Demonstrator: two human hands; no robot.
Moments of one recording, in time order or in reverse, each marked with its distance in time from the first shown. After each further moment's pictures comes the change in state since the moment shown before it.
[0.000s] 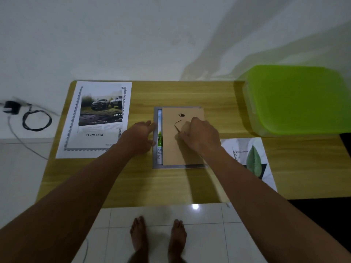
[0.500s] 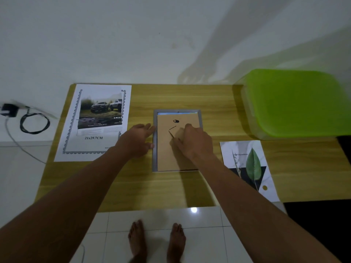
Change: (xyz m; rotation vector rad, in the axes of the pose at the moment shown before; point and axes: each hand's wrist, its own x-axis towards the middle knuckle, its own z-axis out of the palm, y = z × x) left_hand -0.001 -0.006 0.001 -0.048 -0.012 -0.017; right_hand -0.009 -0.014 0.015 -0.058 0.050 -0.033
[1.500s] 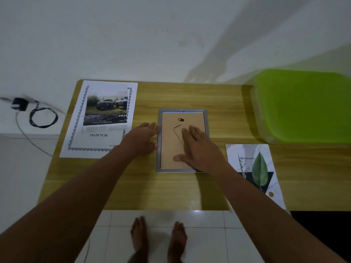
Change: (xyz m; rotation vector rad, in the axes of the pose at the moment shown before) left_hand 0.005 0.003 -0.002 0.026 -0.047 -0.020; right_hand 0.000 0.039 0.022 -0.067 -0.185 -0.372
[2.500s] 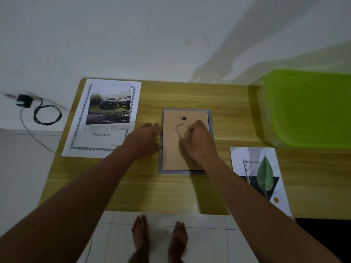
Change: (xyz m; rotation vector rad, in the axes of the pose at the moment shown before) left_hand 0.003 0.001 -0.001 0.058 -0.011 0.001; right_hand 0.035 -0.019 -0.003 0.447 0.240 0.315
